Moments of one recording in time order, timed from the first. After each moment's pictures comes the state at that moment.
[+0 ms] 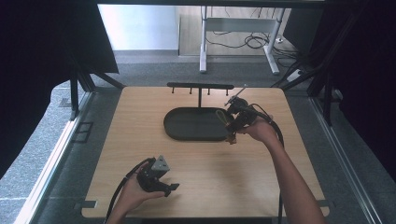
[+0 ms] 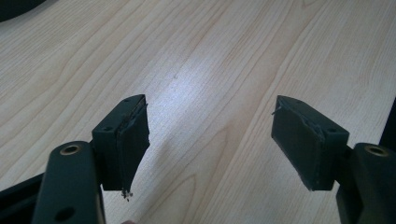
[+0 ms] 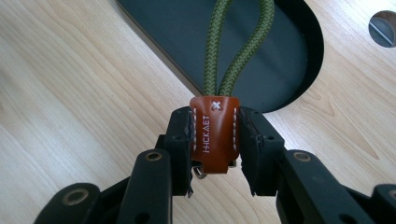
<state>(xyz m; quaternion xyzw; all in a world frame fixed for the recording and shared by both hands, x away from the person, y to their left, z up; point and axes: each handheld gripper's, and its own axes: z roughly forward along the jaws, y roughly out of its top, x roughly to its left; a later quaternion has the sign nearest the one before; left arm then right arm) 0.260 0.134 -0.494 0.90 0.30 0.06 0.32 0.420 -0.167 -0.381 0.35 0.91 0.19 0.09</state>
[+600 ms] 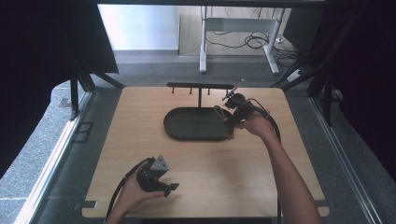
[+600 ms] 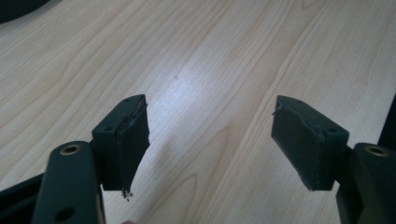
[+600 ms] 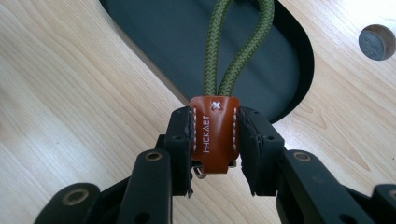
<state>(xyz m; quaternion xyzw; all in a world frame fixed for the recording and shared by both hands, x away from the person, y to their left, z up) 0.260 0.136 -0.493 0.90 0.30 0.06 0.32 0.434 -0.160 -0.374 0.36 0.91 0.19 0.09</state>
